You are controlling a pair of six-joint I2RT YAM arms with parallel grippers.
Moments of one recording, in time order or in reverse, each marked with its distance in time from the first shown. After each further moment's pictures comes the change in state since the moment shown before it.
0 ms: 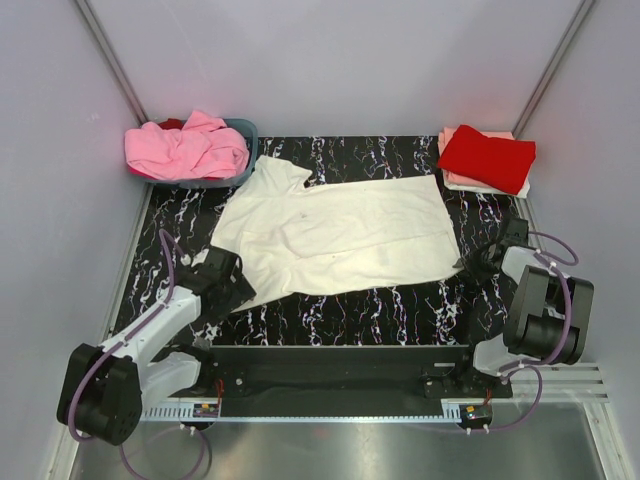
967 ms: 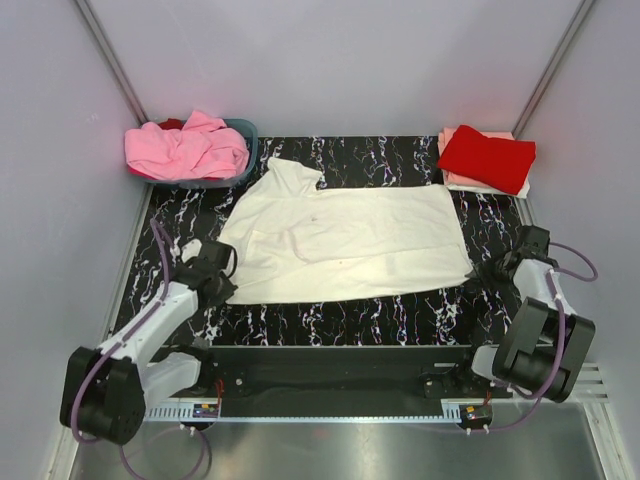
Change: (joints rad) left arm 0.053 0.041 0.039 0.016 -0.139 0.048; right arm -0.119 -0.167 -0.017 -0.170 -0.037 -0.052
